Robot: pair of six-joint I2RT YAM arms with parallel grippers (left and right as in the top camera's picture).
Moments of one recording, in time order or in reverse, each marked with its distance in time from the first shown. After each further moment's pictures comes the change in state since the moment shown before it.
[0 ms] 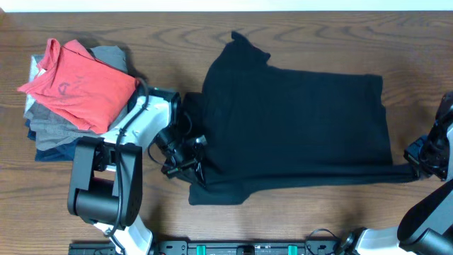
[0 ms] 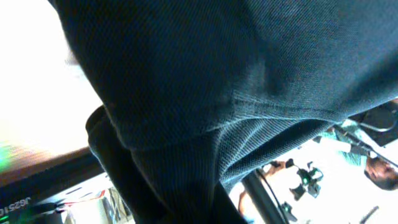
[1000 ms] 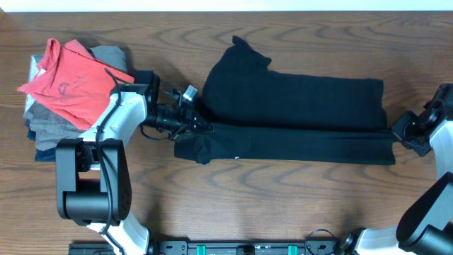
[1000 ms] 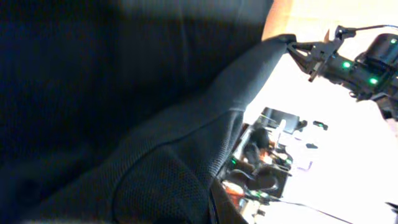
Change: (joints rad) left arm 0.174 0.000 0.031 0.565 0.415 -0.037; right arm 0.046 0.000 -0.165 0.593 -0.345 -0.154
